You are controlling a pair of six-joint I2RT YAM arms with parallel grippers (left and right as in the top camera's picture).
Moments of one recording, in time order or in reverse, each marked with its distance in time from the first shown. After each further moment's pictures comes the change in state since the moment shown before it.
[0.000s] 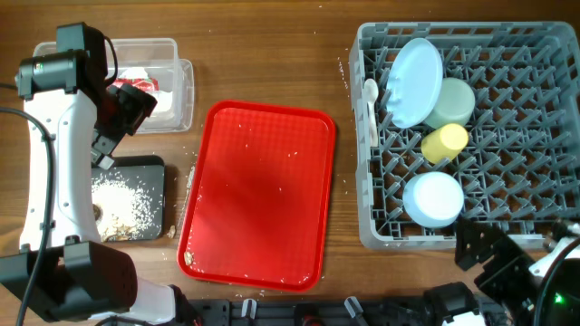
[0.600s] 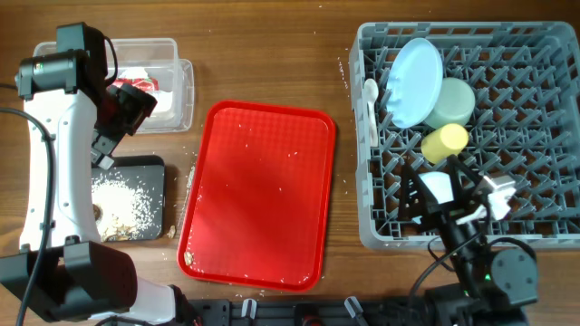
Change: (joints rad) left arm 0.000 0.000 0.000 0.000 0.000 0.000; right arm -0.043 -0.391 -0.981 1.348 -0.188 -0.471
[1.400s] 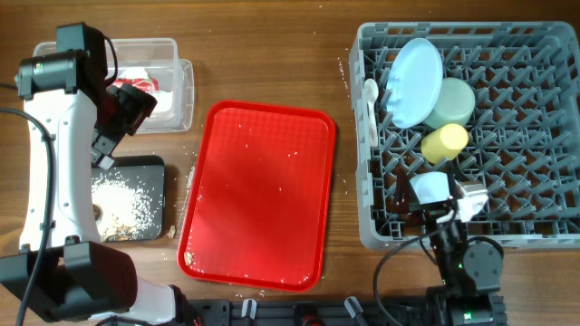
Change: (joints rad) left arm 0.000 0.000 0.000 0.000 0.000 0.000; right arm -0.114 -0.139 -0.348 0.167 0.009 -0.221
